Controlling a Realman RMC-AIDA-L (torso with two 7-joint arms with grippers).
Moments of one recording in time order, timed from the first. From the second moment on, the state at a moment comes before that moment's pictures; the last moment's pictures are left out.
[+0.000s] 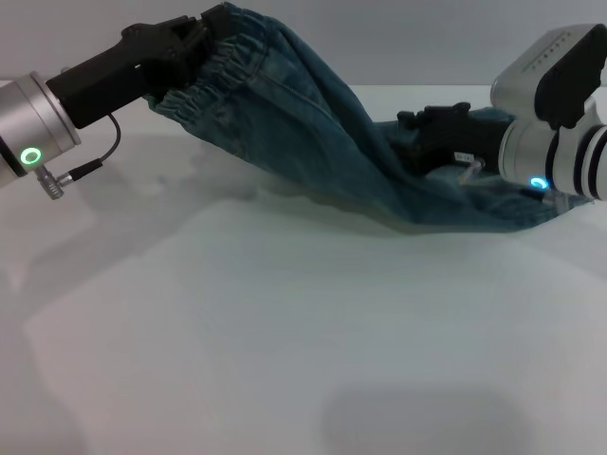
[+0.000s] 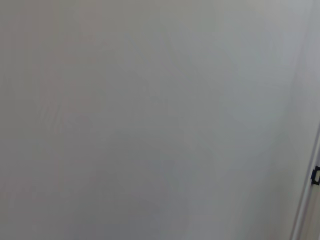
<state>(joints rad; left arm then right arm) -0.63 -2.06 0.70 0.49 1.49 1.41 -1.35 0.75 2.08 -1.12 -0.44 -1.66 -0.76 1.31</state>
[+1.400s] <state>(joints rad) -0.63 -2.06 0.70 0.50 1.50 1.41 -1.34 0.90 2.08 -1.65 -0.65 -1.66 -0.90 1.65</state>
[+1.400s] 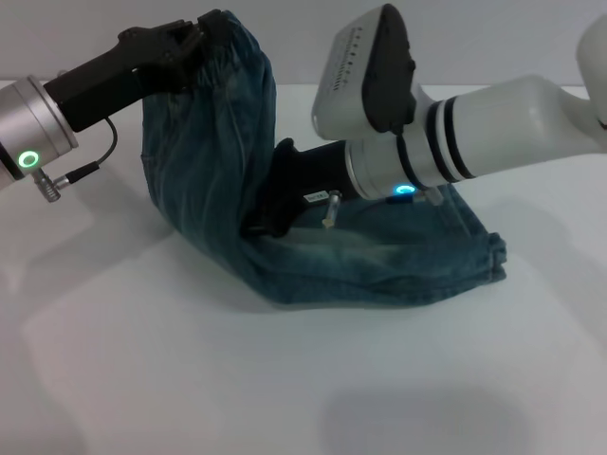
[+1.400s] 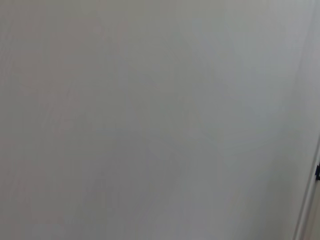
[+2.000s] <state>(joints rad) -0.61 -2.05 0.70 0.50 1.50 1.40 -1.34 0.80 2.07 -1.57 -0.64 -1.68 -0.86 1.65</state>
